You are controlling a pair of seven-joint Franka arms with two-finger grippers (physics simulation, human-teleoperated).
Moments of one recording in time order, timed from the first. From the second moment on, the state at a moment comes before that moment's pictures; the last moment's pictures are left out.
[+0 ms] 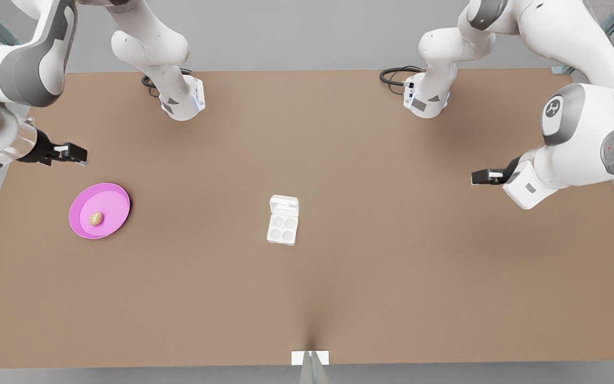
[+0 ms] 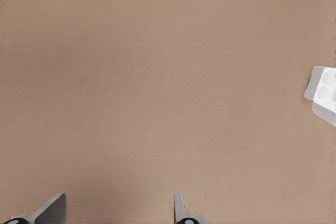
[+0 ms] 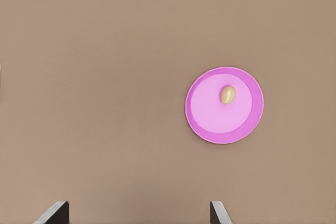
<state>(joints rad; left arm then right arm) 0.10 0.31 -0.21 -1.22 -0.05 1.26 -0.12 -0.10 0.06 0.00 -1.48 -0.04 1.36 -0.10</state>
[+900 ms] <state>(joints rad) 0.03 0.34 -0.22 -1.24 0.04 1.34 -0.22 -0.55 0.33 0.20 -2.00 -0.18 2.29 -0.18</state>
